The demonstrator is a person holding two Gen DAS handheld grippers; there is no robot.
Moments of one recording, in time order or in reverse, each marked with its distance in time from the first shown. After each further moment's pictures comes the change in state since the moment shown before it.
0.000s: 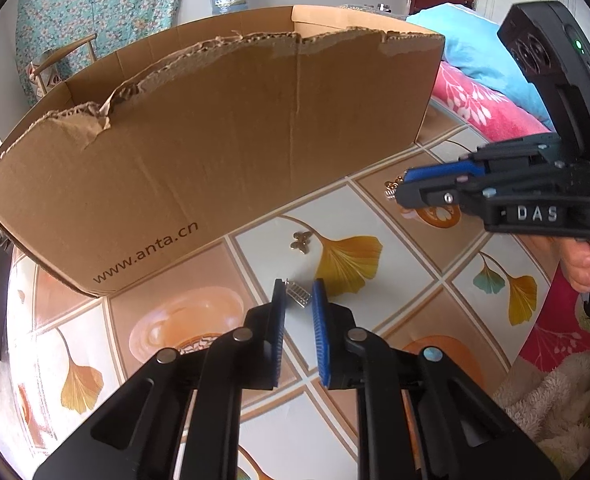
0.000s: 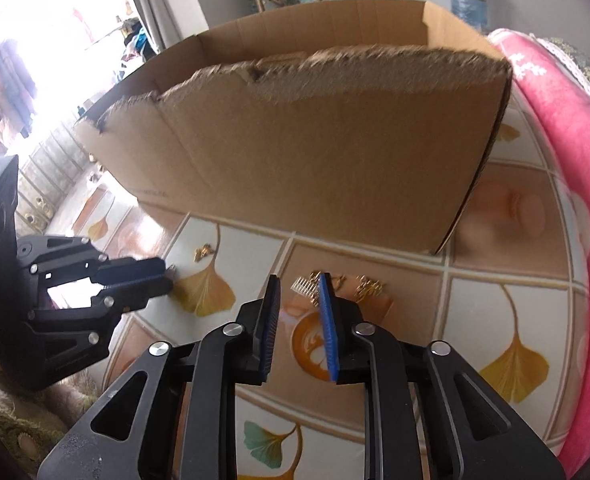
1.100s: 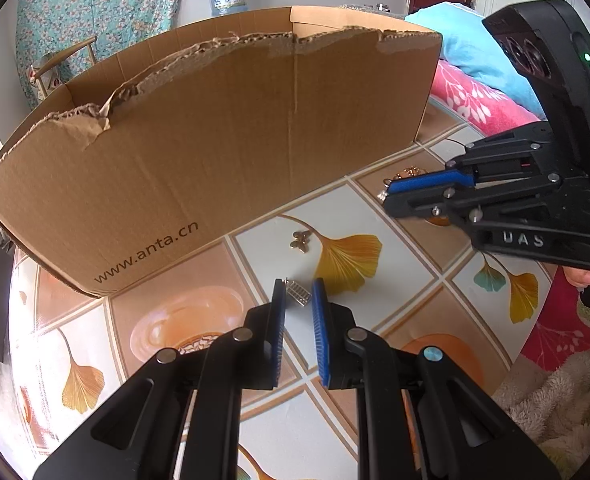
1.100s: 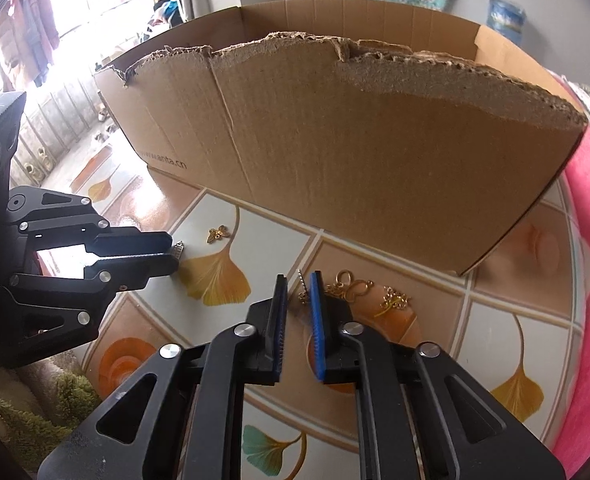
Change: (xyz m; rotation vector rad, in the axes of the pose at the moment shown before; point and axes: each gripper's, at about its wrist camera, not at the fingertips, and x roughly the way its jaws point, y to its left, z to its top) left arm 0.000 -0.001 -0.002 0.004 -0.005 0.006; right arm 0.023 0.038 0.001 -0.153 0.008 -0.040
